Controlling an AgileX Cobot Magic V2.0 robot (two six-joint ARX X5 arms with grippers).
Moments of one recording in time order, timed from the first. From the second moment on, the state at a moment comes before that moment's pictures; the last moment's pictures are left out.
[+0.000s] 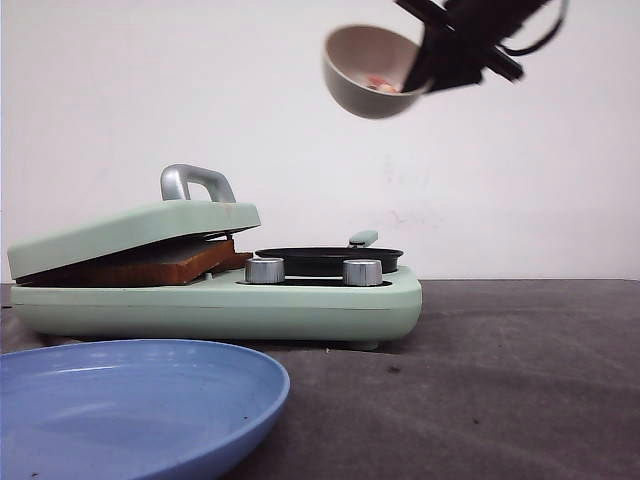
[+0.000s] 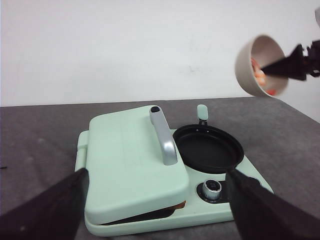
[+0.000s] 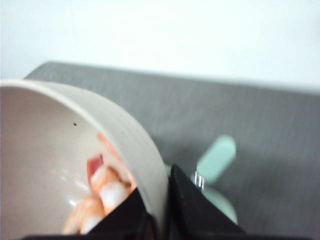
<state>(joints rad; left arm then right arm) -0.21 0.27 0.71 -0.54 0.15 -0.09 0.30 1.65 1.44 -0.13 -0.31 0.19</state>
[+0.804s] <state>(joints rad) -0.21 0.27 0.71 -0.60 0.15 -0.05 0.53 1.75 1.44 0.30 0.29 -0.62</state>
